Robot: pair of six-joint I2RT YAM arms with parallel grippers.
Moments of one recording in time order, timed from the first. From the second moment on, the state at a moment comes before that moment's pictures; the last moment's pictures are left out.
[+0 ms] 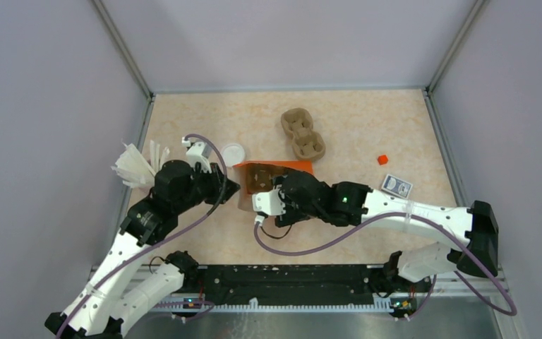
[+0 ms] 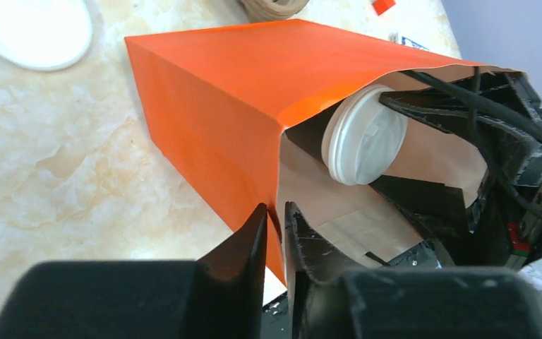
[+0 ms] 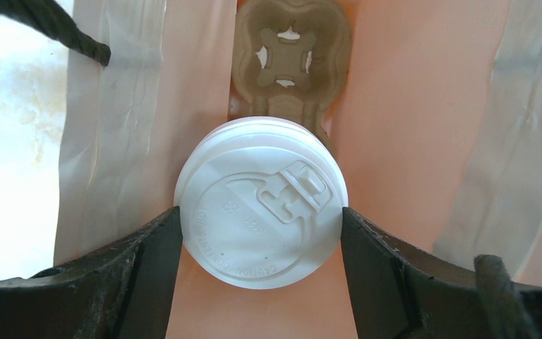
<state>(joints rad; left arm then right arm) -0.52 0.70 0.89 -0.64 0.16 -0.51 1.21 1.32 1.15 -0.59 0.27 -0.75</state>
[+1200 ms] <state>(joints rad) -0.52 0.63 0.77 -0.53 0.34 -0.34 1.16 1.40 1.18 -0.49 0.23 -0.98</state>
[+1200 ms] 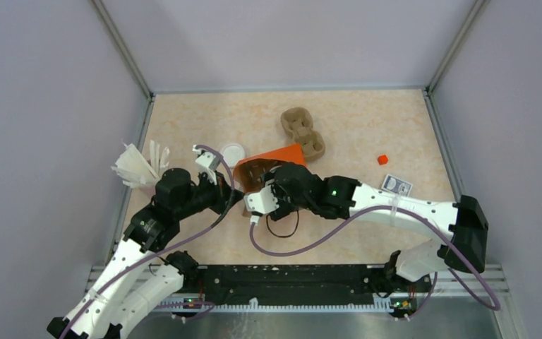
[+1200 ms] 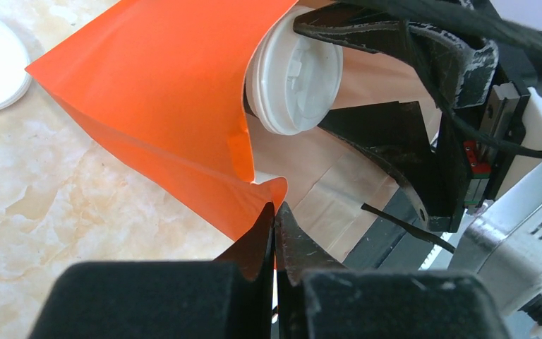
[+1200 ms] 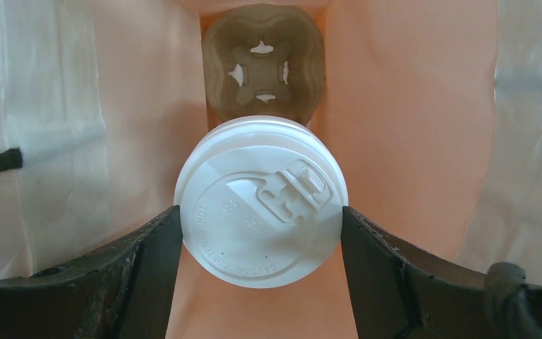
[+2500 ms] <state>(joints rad) -0.52 0.62 0.77 -0.55 0.36 -0.32 1.05 1.36 1.11 -0.52 0.17 -1.10</state>
